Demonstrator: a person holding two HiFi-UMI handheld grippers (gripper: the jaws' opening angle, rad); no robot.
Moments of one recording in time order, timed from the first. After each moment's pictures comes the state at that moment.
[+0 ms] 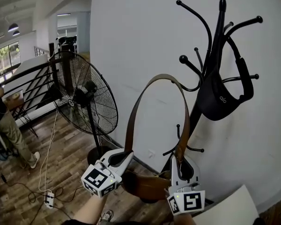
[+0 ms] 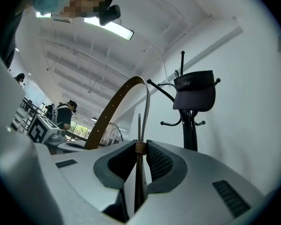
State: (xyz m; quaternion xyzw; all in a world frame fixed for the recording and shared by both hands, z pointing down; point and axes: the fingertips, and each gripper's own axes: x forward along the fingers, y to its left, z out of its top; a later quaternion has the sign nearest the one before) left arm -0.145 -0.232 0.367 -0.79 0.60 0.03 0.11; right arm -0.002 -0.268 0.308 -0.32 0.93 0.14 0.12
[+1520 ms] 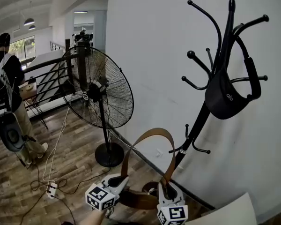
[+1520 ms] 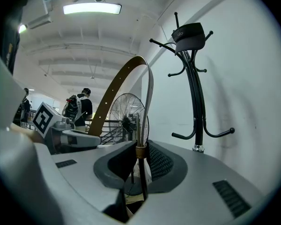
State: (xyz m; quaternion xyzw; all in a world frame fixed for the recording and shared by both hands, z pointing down) left arm -0.124 -0.170 0.522 -0.75 0.66 0.01 -0.06; right arm 0.008 -0.234 0.500 -0.26 0.97 0.01 -0.05
